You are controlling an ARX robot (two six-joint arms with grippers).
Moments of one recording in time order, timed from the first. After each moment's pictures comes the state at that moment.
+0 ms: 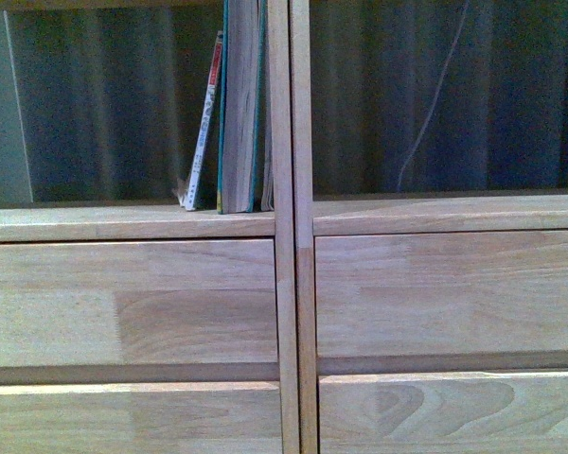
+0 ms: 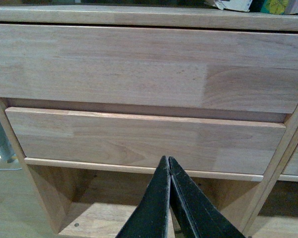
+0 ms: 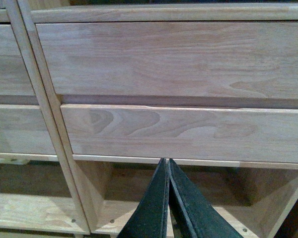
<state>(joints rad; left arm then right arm) -0.01 0.53 0.12 0.41 0.00 -0.01 0.00 0.07 0.08 -0.01 0.00 0.01</state>
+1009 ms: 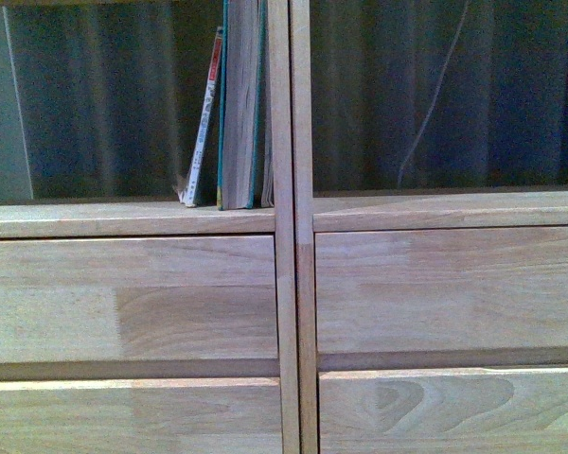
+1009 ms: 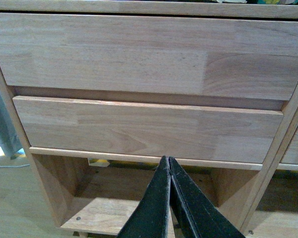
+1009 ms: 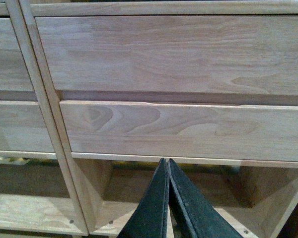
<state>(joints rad) 0.00 0.21 0.01 0.21 0.00 -0.01 0.00 0.01 0.02 0.00 0.00 0.01</state>
